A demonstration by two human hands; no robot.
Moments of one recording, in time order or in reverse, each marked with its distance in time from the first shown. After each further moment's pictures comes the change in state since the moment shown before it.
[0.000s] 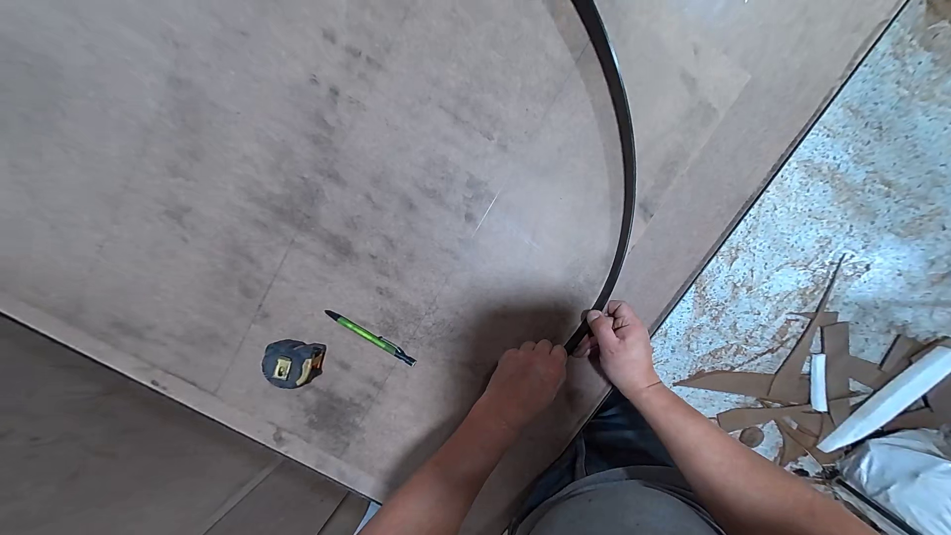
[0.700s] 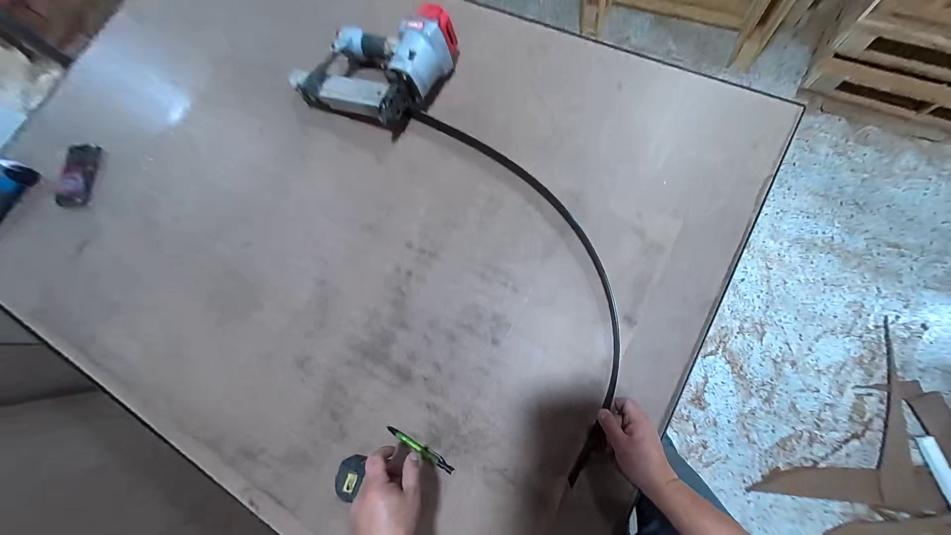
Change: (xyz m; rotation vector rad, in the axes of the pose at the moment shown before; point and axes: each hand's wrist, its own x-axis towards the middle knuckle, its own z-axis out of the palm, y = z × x) left_hand -0.112 -0.123 -0.088 -0.138 0.499 -0.887; right_hand 0.013 0.005 -0.008 -0.209 -0.042 0.019
